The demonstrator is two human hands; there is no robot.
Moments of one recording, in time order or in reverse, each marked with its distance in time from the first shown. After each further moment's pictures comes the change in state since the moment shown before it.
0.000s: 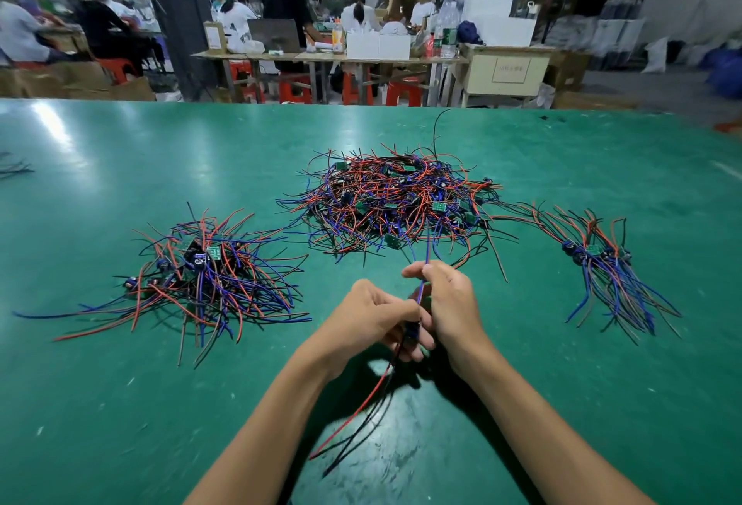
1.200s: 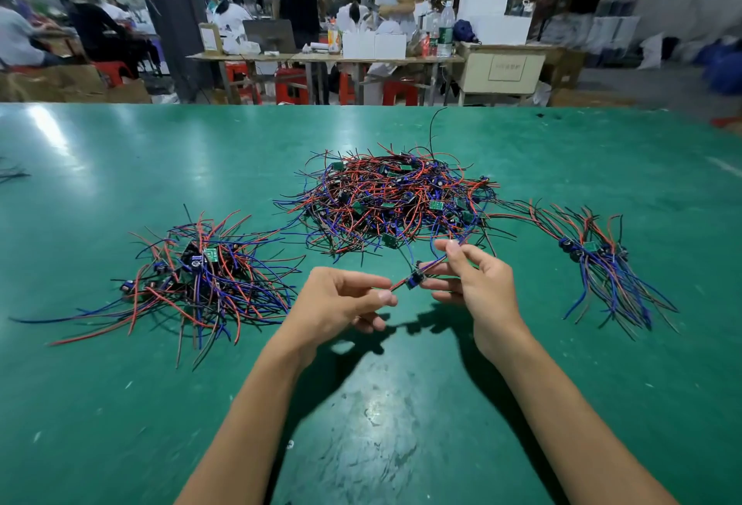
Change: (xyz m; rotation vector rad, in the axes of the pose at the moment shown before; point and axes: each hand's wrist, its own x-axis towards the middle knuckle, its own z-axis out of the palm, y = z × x) left_hand 0.002 -0.005 -0.035 -0.019 0.191 0.038; right_hand 0.003 -0.023 -0.031 0.215 -0.017 0.005
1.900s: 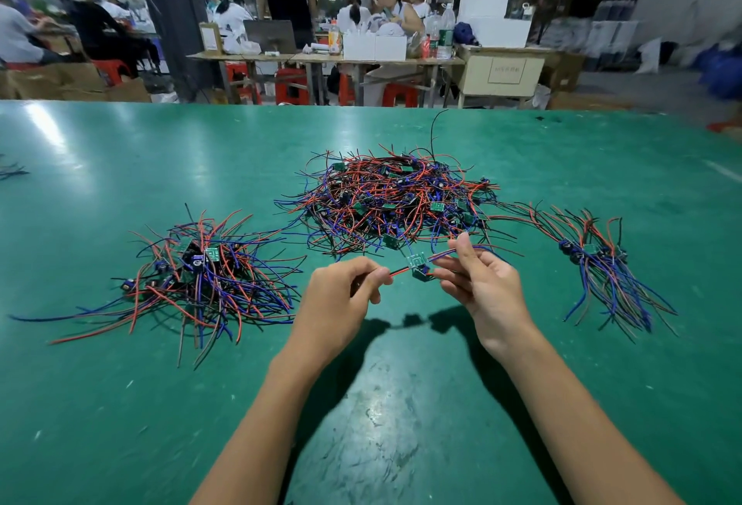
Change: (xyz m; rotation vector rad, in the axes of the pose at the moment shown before) left_hand 0.007 -0.009 0.006 0.563 0.284 0.430; right_hand 0.008 0.000 -0.005 0.232 0.014 0.065
